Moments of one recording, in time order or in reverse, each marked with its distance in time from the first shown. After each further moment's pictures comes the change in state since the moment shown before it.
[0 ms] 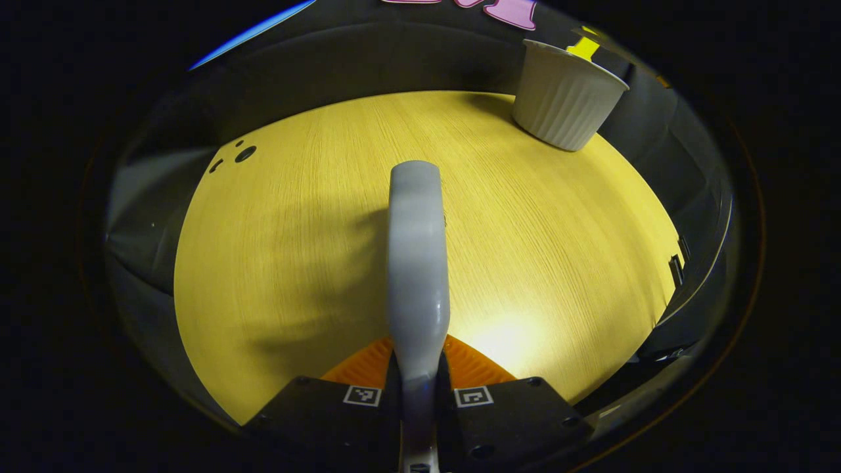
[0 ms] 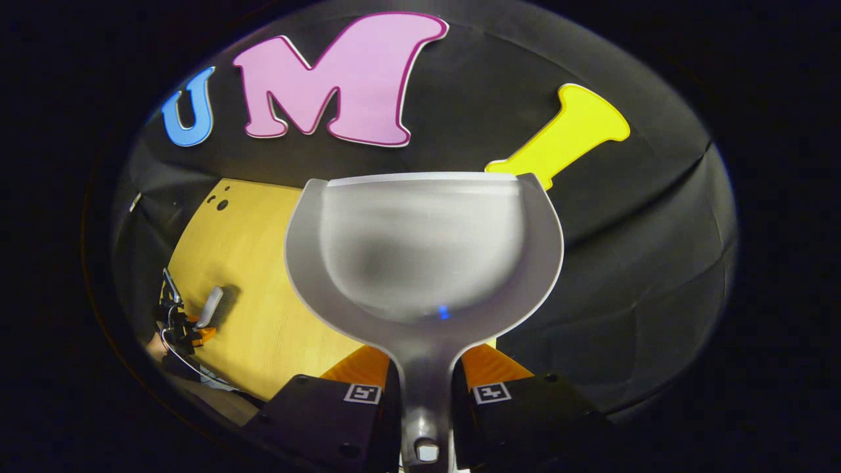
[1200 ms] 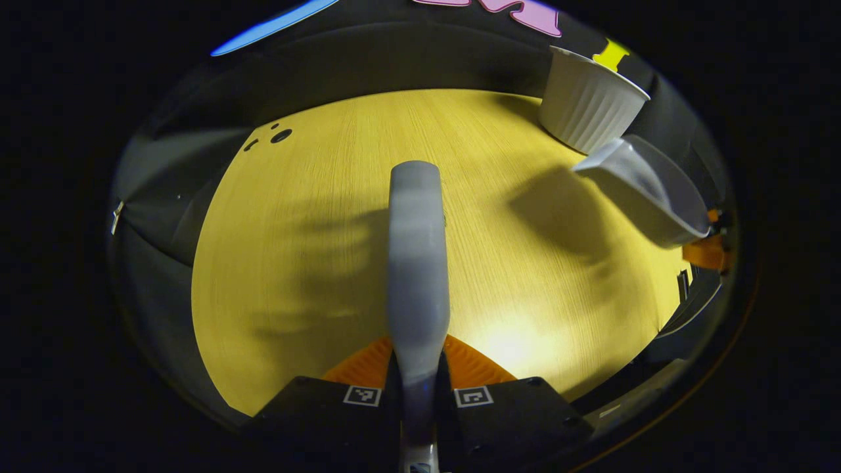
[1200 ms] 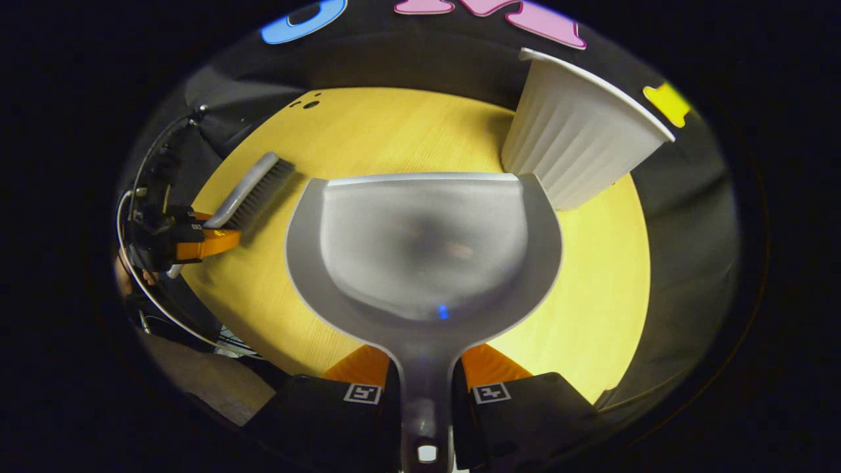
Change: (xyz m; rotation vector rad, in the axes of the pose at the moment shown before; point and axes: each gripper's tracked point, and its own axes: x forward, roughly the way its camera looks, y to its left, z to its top) left arm -0.015 0.003 -0.009 -0.091 0.034 0.087; right arm 0.125 0.262 -0.247 -0.073 0.207 0.294
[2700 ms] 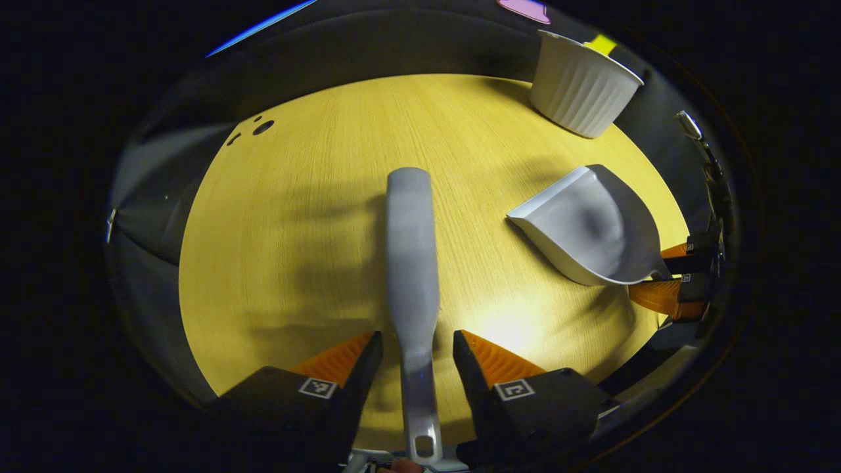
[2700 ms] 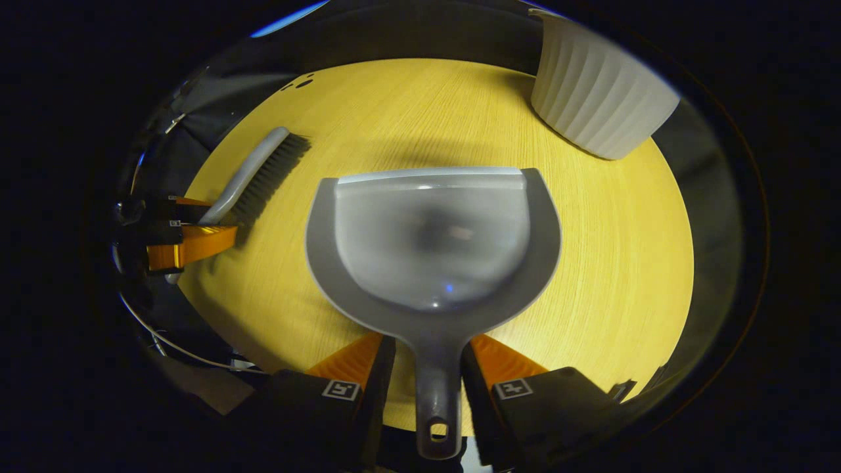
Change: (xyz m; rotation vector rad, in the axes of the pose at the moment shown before) left arm 0.012 0.000 -0.001 0.076 0.044 -0.023; right arm 0.054 0.049 -0.030 0.083 0.049 0.046
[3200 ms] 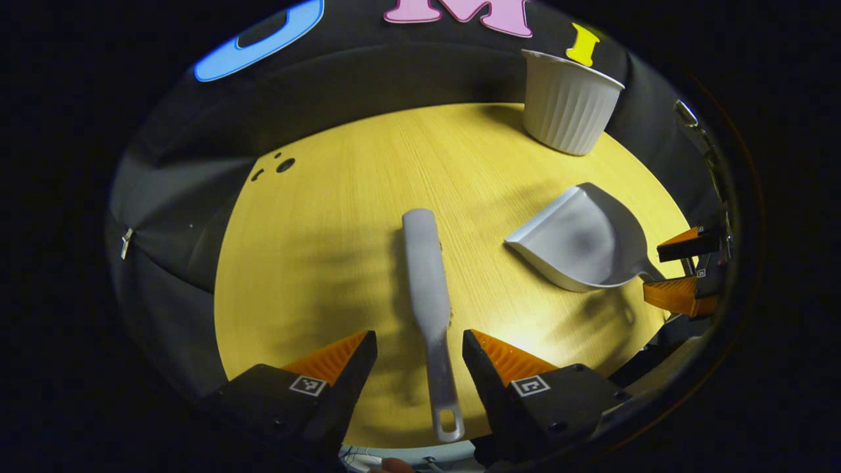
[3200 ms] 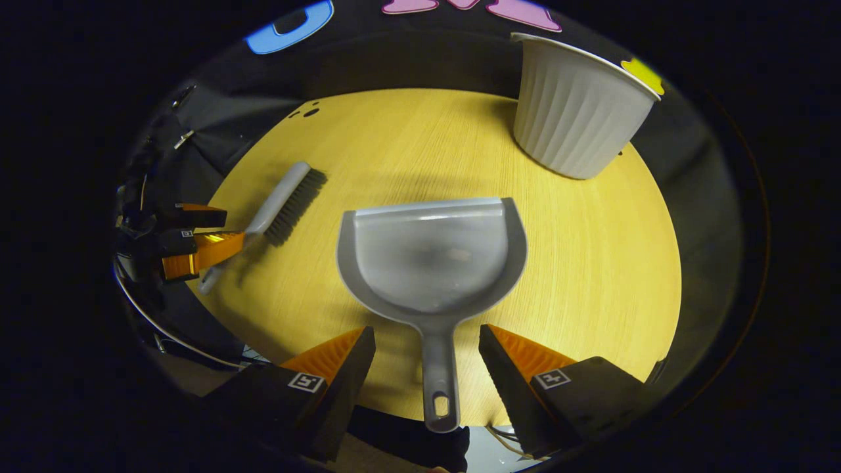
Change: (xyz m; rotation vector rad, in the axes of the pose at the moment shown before) left arm -0.052 0.016 0.025 0.025 -0.168 0.070; right arm -0.059 0.000 0.022 0.021 -0.163 0.005
